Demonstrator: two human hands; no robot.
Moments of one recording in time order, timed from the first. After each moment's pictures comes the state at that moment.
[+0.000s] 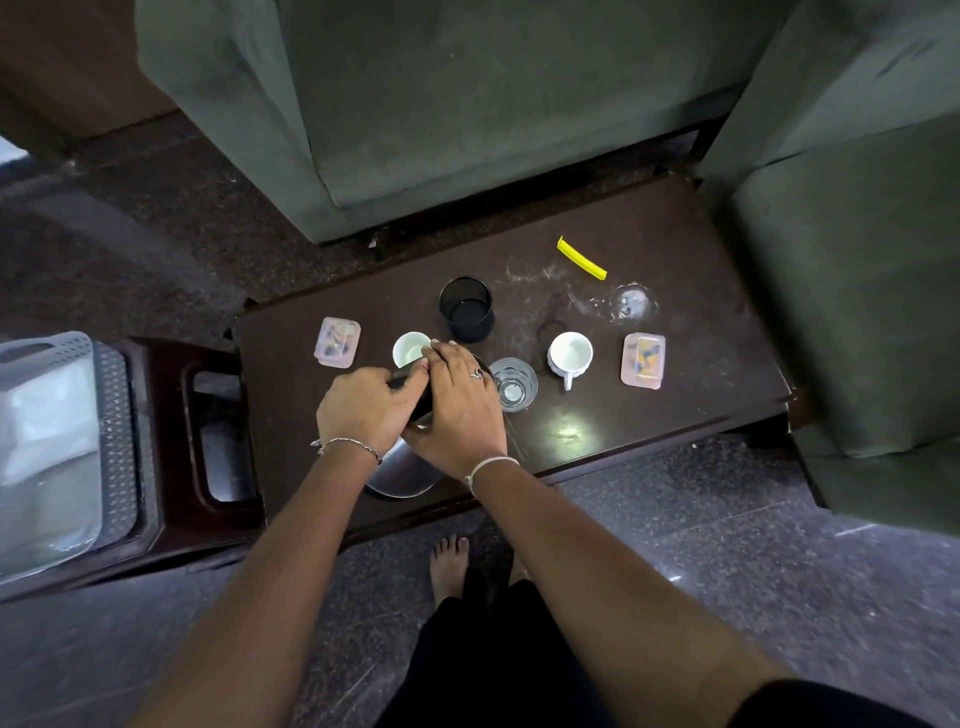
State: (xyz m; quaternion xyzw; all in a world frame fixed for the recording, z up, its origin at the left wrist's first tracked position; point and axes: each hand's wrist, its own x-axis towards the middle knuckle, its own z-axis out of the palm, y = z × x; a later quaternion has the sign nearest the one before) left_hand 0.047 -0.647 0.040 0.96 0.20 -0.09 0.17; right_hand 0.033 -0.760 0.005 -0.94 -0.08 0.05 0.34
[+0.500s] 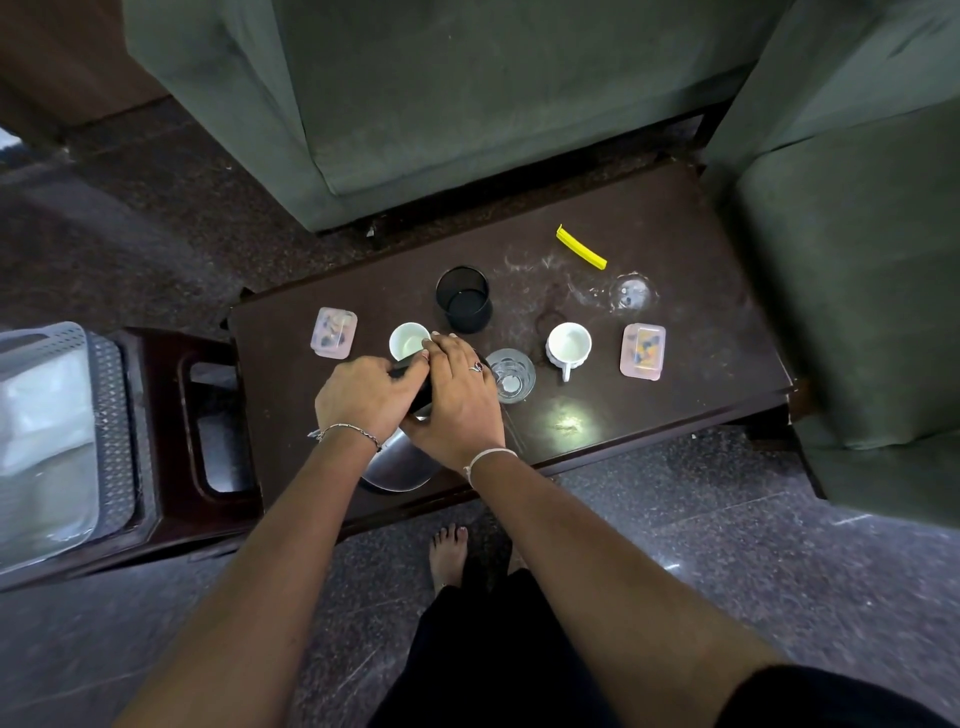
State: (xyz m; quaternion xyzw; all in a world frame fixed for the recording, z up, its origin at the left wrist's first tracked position) left_hand 0.052 -0.652 0.039 0.97 0.19 -0.11 0.14; right_hand 0.033 -0.763 0.000 -0.93 -0.08 0.06 0.34
